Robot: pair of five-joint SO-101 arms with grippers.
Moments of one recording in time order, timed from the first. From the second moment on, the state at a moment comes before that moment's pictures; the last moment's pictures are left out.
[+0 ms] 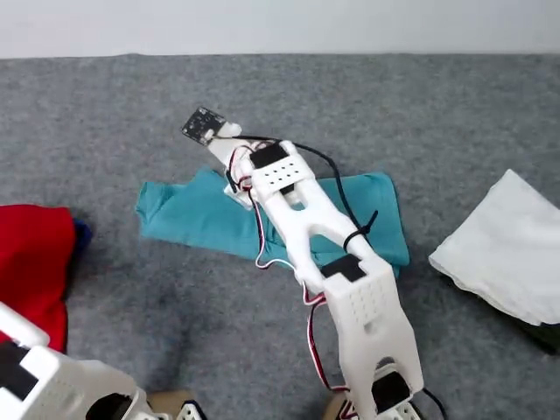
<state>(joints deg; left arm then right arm) -63.6 6.5 0.5 90.3 -27.4 -32.1 38.9 -27.1 59.8 28.2</state>
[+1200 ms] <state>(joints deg) -63.6 6.5 0.5 88.8 -27.4 -47.4 33.3 -26.7 78.8 28.3</state>
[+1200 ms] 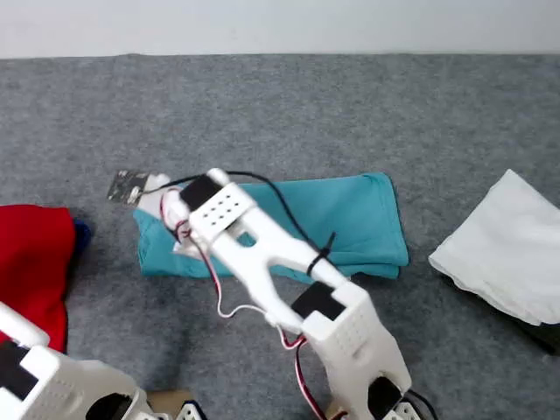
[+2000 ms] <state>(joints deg) -63.6 6.5 0.5 88.8 -27.4 -37.6 32.5 -26.7 88.4 28.3</state>
